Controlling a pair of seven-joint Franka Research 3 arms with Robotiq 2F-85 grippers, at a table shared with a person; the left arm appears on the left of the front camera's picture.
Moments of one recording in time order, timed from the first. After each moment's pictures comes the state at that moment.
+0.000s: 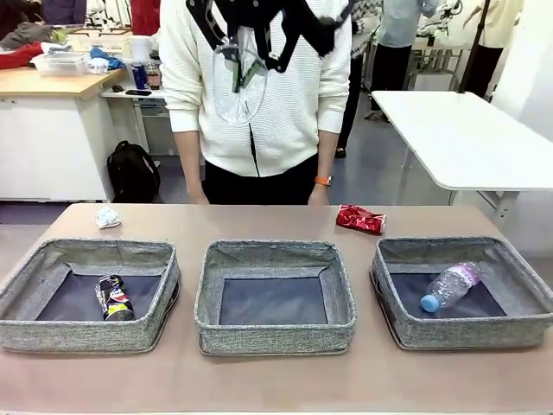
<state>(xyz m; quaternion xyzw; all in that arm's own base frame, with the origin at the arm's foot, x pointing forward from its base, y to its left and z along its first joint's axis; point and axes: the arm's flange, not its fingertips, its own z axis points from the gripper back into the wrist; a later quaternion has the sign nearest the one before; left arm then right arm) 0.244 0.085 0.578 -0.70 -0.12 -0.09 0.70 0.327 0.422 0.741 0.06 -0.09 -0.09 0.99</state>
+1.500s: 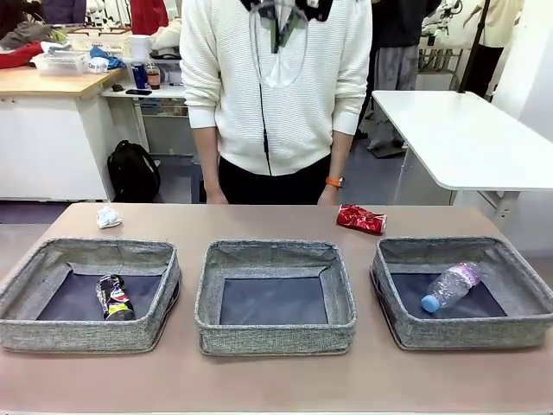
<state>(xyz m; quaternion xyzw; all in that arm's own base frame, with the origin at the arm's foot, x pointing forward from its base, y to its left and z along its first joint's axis) 0.245 0.085 0.578 -0.70 -0.12 -0.09 0.70 0.314 0.402 0.770 -0.01 -0.16 -0.09 0.98</state>
